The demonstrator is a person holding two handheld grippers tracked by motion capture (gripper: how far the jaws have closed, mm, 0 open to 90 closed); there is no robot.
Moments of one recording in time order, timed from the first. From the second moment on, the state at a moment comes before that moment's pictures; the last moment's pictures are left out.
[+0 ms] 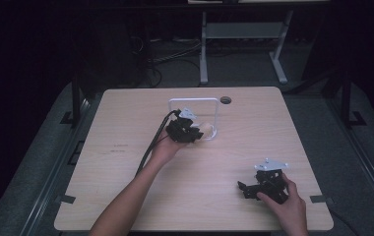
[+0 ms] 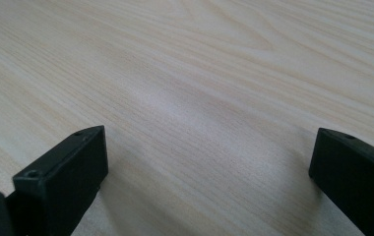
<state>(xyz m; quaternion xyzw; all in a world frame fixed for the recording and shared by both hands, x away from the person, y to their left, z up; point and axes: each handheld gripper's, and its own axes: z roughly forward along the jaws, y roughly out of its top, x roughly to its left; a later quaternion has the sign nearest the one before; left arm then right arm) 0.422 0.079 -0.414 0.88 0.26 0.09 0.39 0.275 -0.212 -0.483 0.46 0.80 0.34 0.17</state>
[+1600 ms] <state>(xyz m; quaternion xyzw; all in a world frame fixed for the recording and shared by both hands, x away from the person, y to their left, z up) 0.430 0.092 -0.460 0.88 0.30 0.08 0.35 0.275 -0.212 -0.483 0.46 0.80 0.34 0.18</state>
